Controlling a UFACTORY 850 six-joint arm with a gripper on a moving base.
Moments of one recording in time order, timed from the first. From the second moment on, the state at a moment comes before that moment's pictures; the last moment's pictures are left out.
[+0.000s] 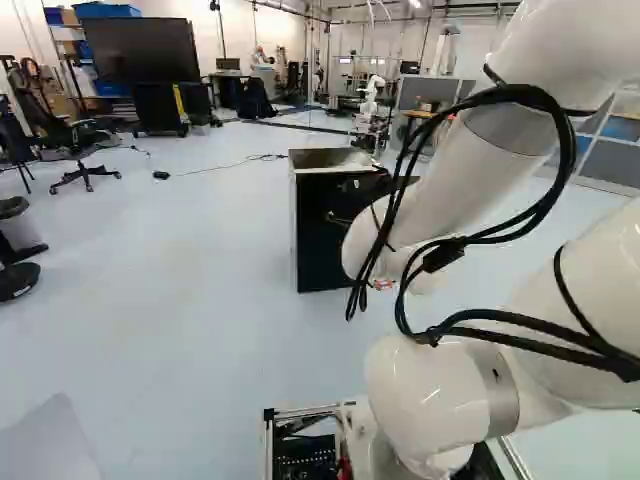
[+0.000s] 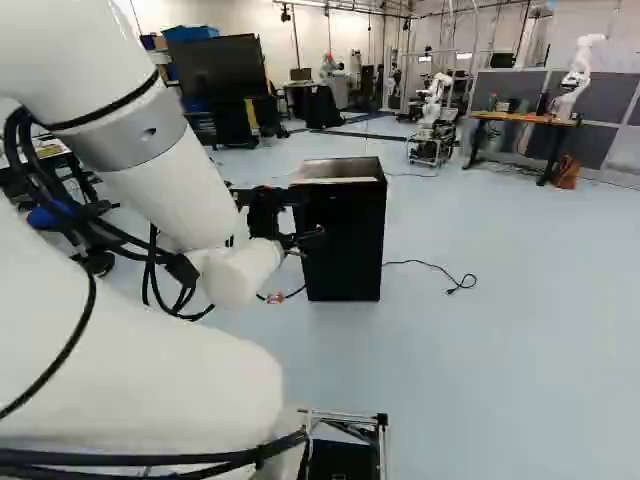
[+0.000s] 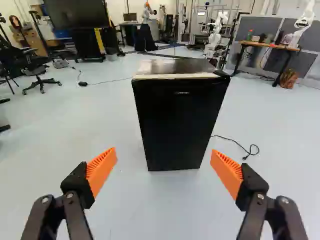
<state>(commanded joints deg) 0.0 16.0 -5.0 0.0 50.0 0.0</state>
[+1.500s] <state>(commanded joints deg) 0.0 16.0 -5.0 0.0 50.0 0.0</state>
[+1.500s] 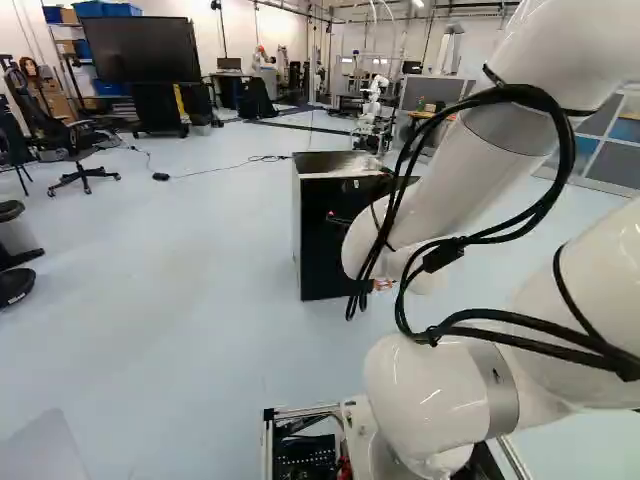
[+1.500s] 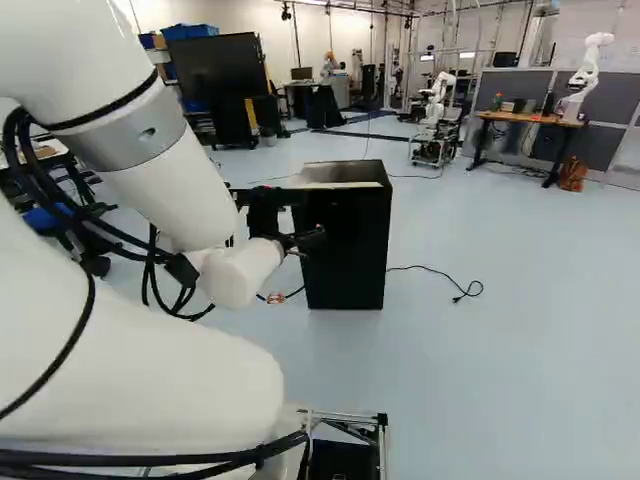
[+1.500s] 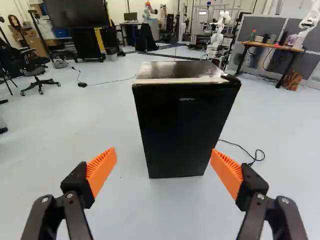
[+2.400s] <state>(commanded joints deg) 0.0 16.0 -5.0 0.0 50.0 0.0</state>
